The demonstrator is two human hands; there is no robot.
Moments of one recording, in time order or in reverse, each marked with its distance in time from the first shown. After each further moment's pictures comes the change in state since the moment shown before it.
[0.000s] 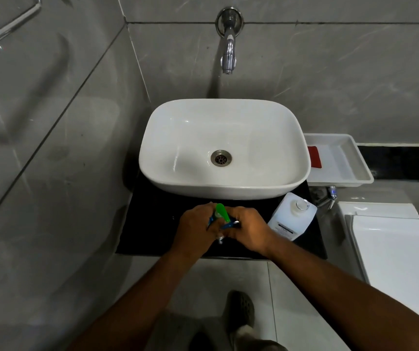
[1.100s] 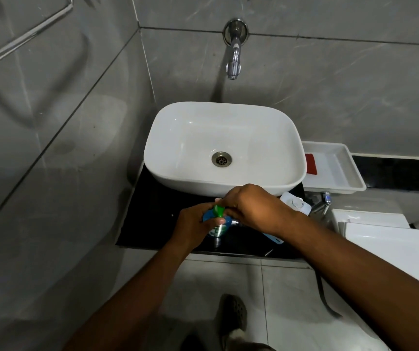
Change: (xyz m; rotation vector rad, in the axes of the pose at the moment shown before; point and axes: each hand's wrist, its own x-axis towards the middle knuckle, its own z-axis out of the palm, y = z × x) left_hand -0.005 -0.013 0.002 -0.443 -0.145 -0.189; right_hand -0.001 -0.066 -0.058 -0.595 -0.168 -0.271
